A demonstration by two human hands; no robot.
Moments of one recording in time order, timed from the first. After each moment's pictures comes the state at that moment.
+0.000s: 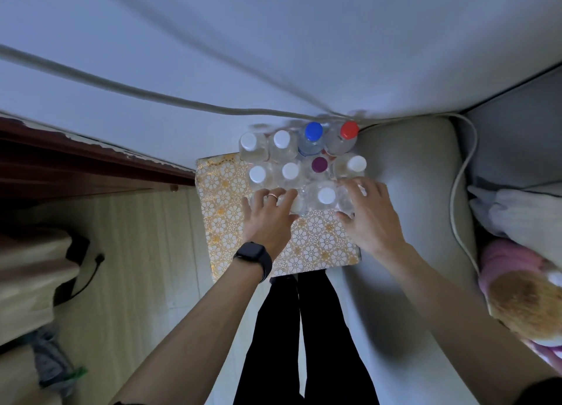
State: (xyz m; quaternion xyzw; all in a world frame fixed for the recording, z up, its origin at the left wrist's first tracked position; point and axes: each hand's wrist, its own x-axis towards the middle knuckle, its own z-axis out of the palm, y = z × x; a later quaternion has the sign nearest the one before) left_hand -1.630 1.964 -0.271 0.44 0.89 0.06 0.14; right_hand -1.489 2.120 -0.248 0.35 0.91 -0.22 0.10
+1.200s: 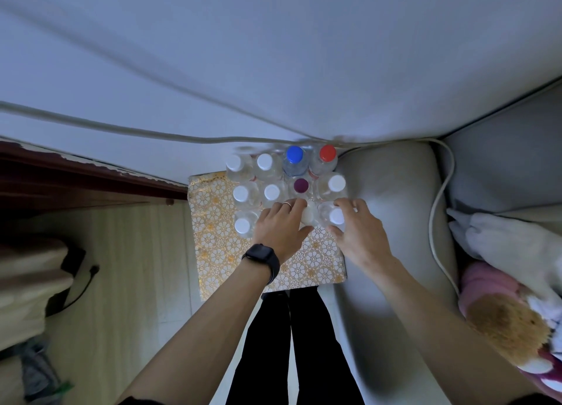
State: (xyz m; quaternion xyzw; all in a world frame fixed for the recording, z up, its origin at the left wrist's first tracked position) left_hand -1.609 2.025 -0.253 0.45 0.85 0.09 0.24; right_hand -1.482 2.148 -0.233 0.39 0.87 -0.25 0.15
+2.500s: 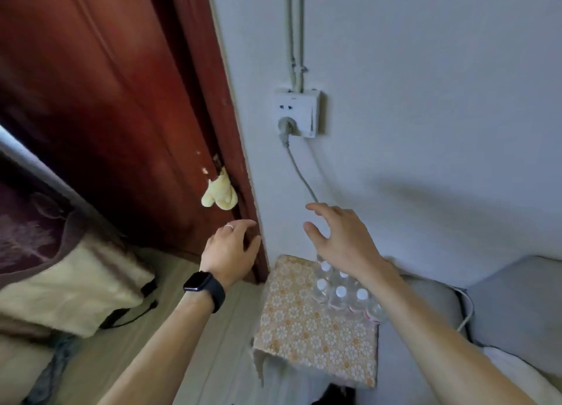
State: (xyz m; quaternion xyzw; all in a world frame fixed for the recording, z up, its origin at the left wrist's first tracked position) left_hand -1.658 1.793 0.069 0.19 0.96 0.20 0.04; right_hand -1.570 2.009 0.102 0.11 0.95 -0.28 -0.06
